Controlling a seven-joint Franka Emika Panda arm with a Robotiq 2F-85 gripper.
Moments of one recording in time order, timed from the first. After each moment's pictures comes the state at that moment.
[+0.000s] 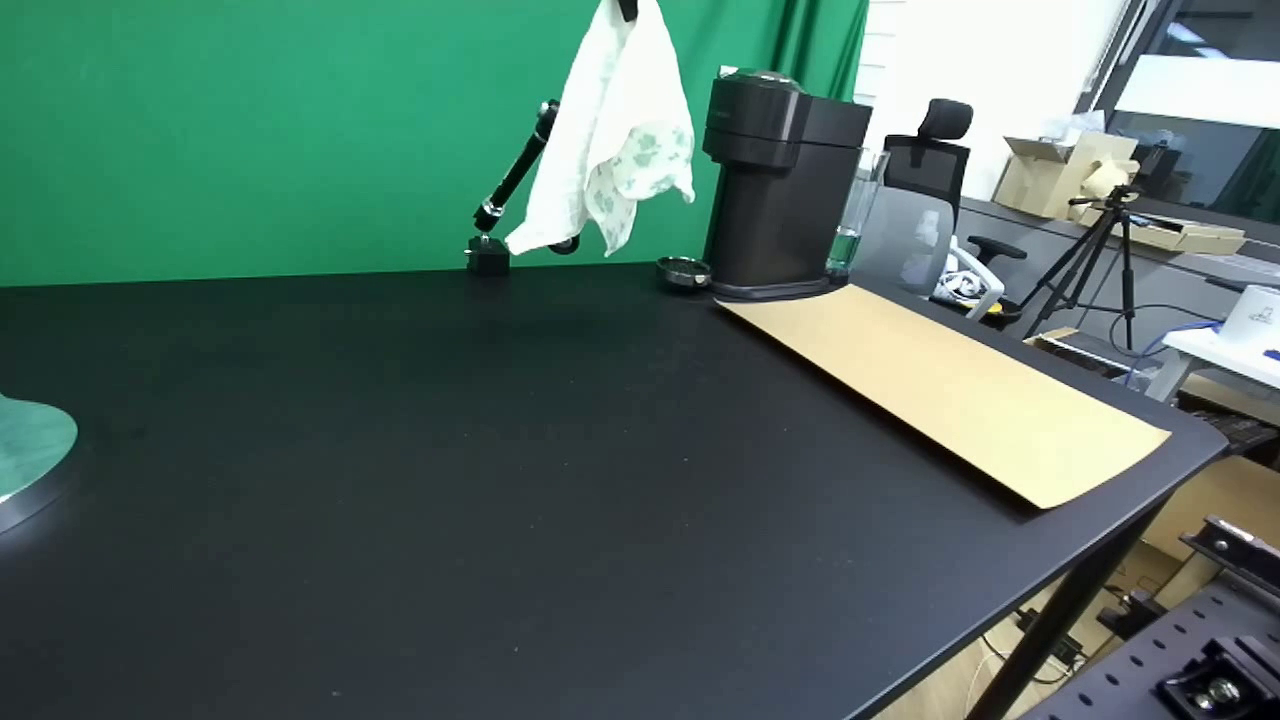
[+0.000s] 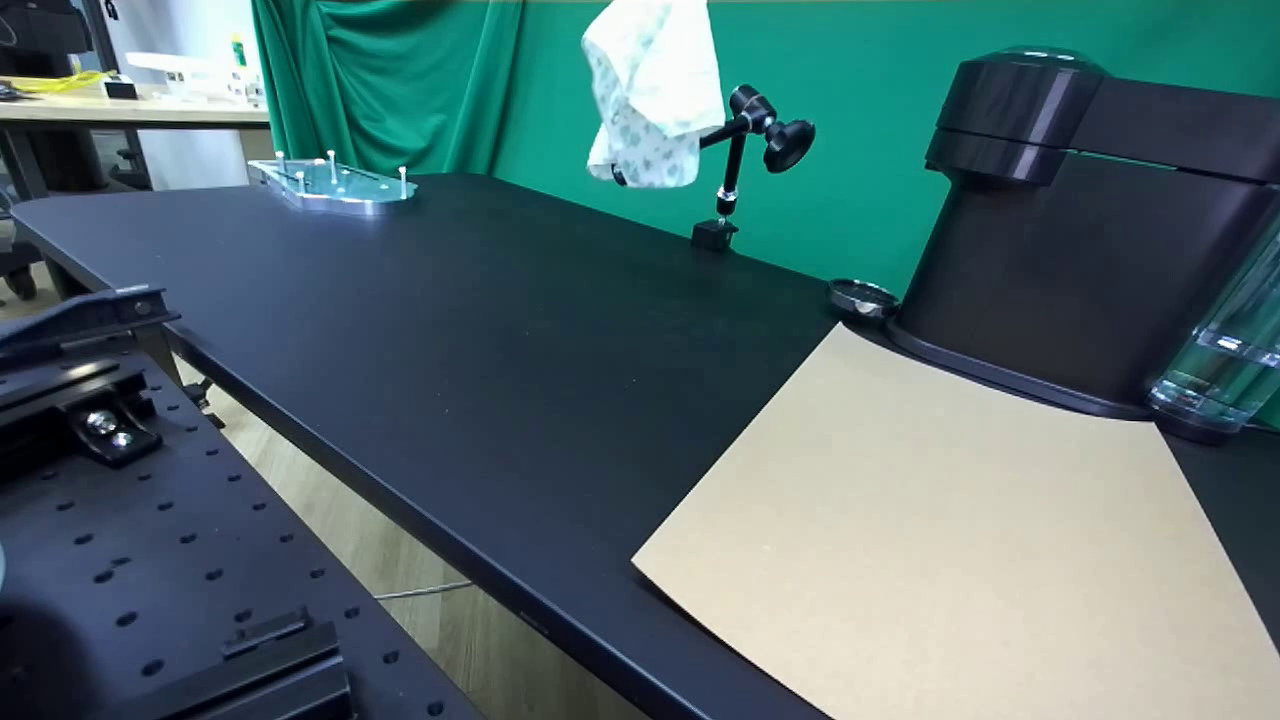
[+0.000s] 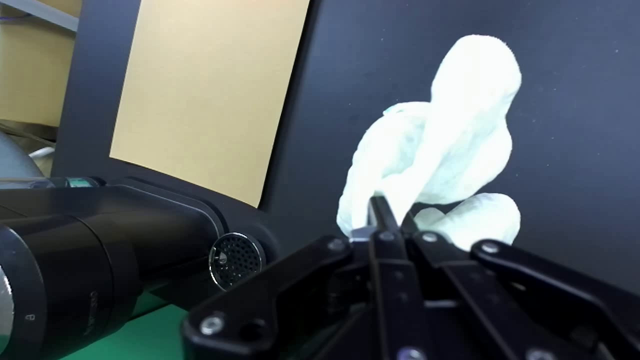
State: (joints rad) arm 0.21 0.42 0.09 -1.41 -0.37 1.52 0.06
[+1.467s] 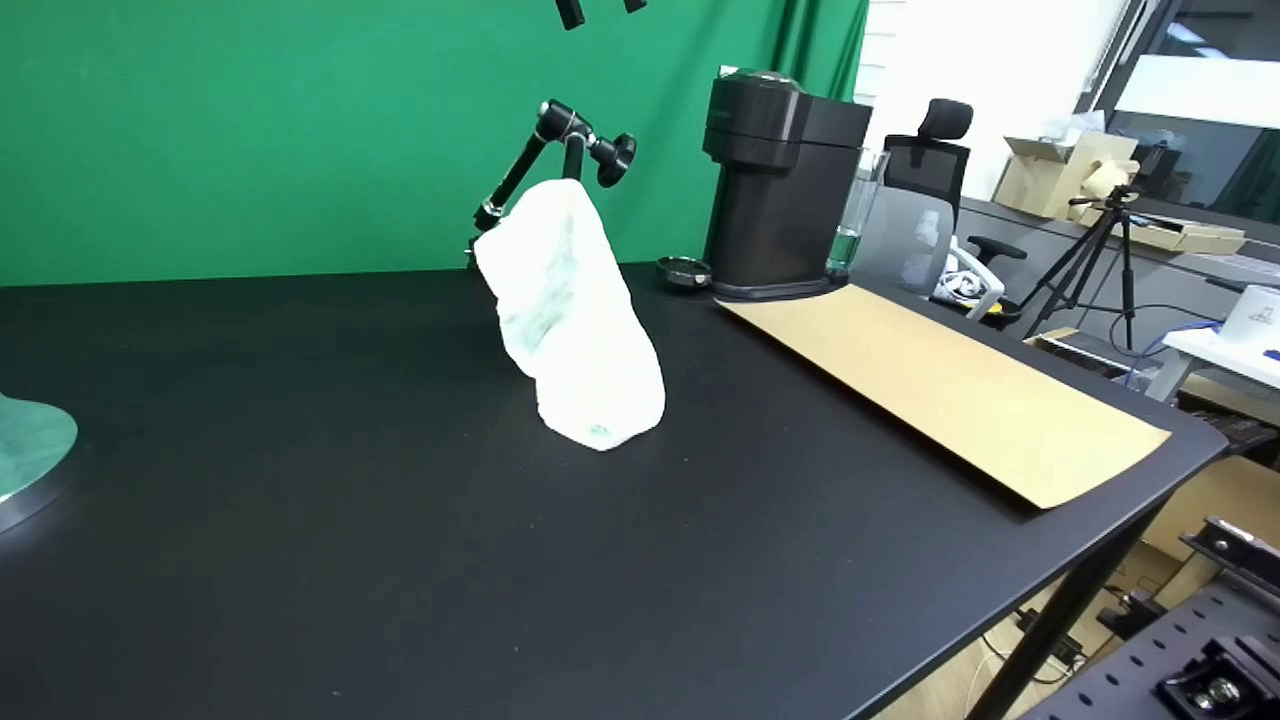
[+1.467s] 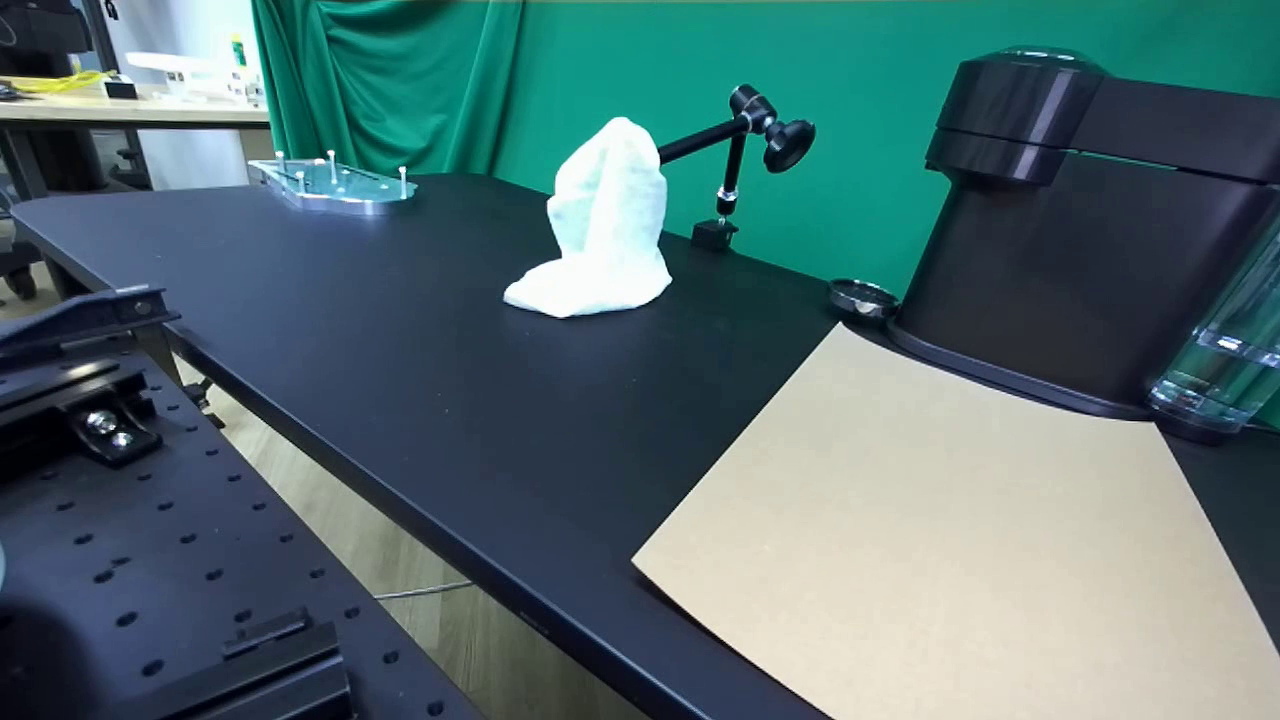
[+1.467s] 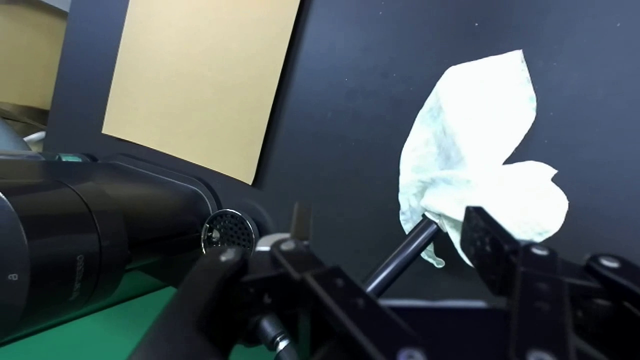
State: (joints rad) arm 0.24 0.52 0.08 -1.28 -0.37 1.50 0.03
